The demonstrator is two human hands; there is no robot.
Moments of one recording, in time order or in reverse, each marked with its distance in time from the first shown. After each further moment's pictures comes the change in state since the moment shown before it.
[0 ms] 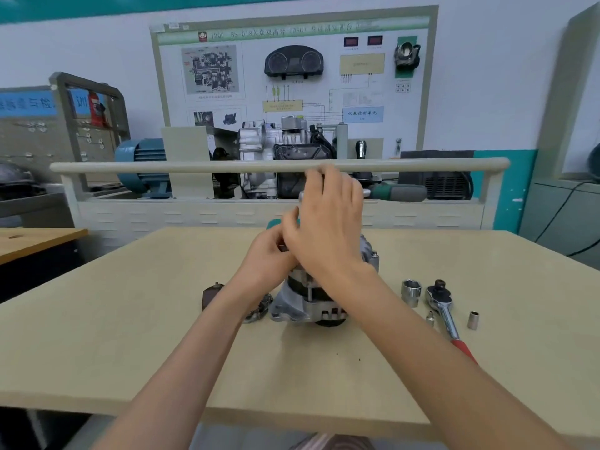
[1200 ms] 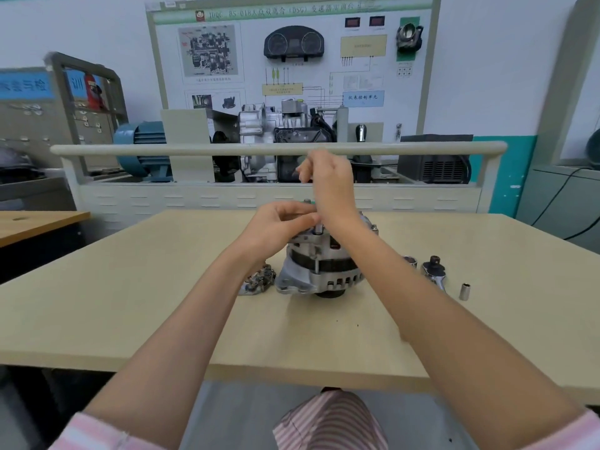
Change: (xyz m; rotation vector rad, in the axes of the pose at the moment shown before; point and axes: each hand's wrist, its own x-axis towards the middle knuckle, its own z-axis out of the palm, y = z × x) left_hand 0.001 0.001 -0.008 -0.077 -0.133 -0.061; right_hand 0.016 0.001 0.001 1.148 -0.053 0.394
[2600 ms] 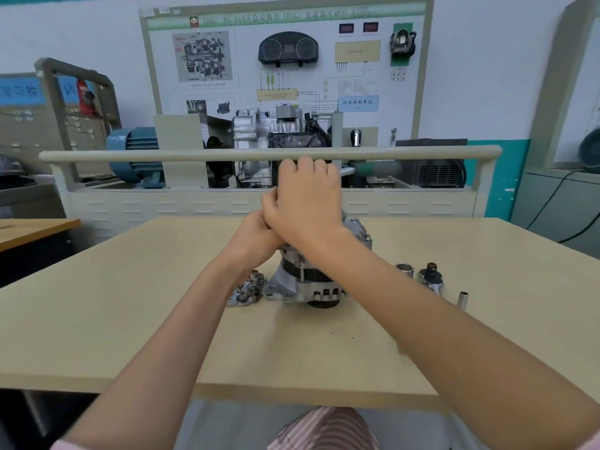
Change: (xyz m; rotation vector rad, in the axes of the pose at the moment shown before) left_hand 0.006 -0.007 -0.003 0.079 0.138 -0.007; right_hand -0.004 0.007 0.011 -1.251 -0.054 -0.388
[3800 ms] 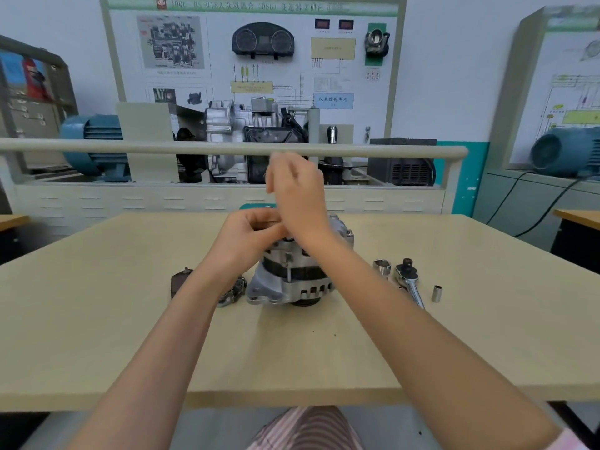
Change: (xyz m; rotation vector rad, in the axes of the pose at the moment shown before) left_hand -0.010 0.006 0.008 -0.076 -0.050 0.054; right_hand 0.000 0.007 -0.005 1.062 0.091 0.242
